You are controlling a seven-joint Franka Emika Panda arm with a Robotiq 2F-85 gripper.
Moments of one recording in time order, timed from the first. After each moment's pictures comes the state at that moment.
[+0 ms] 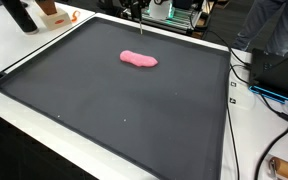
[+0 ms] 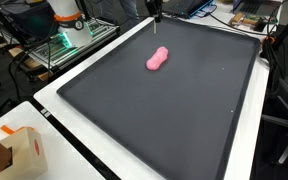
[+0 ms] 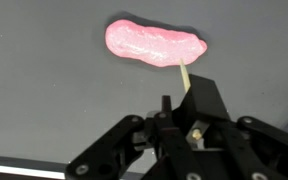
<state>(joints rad) 0.07 -0.19 0.08 -2.50 0.17 2.51 -0.31</state>
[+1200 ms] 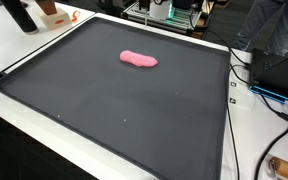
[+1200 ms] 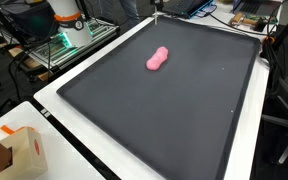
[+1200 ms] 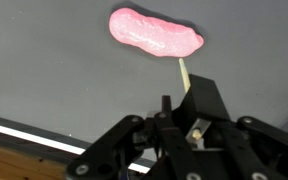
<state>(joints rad) 0.10 -0.29 0.13 -2.53 0.00 2.51 -0.18</state>
